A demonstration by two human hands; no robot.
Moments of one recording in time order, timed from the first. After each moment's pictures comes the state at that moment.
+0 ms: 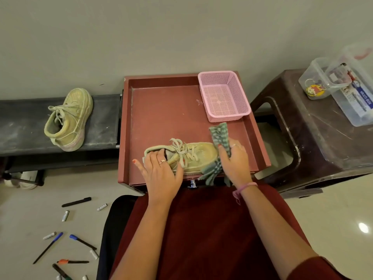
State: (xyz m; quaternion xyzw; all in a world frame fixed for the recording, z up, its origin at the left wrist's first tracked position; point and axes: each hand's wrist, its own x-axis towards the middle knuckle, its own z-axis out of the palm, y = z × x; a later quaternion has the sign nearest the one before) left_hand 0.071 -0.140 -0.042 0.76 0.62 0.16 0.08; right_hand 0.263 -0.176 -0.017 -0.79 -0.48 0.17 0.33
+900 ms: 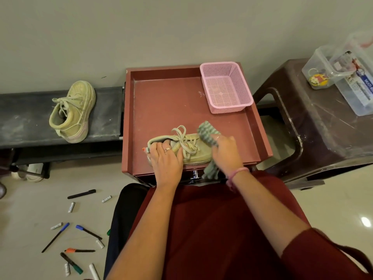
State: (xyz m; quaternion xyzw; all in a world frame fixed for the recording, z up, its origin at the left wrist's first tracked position) left_hand 0.080 -0.131 -0.061 0.75 0.63 0.20 0.05; right_hand 0.242 -0.164 -0.020 -0.81 -0.55 0.15 0.15
